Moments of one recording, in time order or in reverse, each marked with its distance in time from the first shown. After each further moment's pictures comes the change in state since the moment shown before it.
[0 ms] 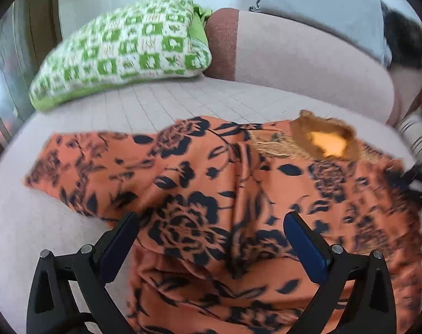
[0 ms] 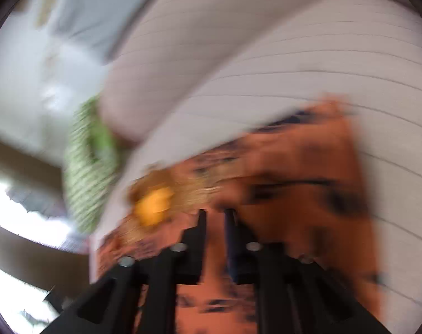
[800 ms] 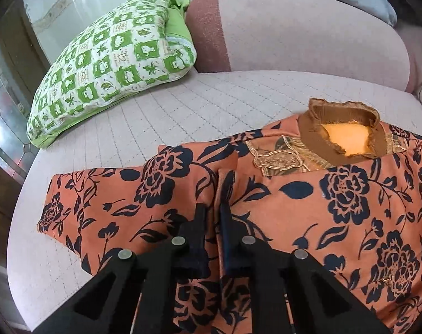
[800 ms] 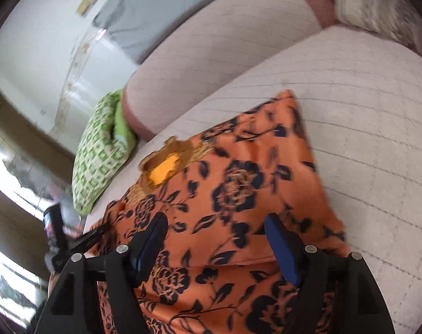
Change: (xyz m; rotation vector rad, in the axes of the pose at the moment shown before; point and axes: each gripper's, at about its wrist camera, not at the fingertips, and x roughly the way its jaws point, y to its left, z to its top) left arm 0.043 -0.042 0.035 0.179 0.087 0.195; right arm -0.074 -0.006 -0.068 -0.154 -0.151 0.020
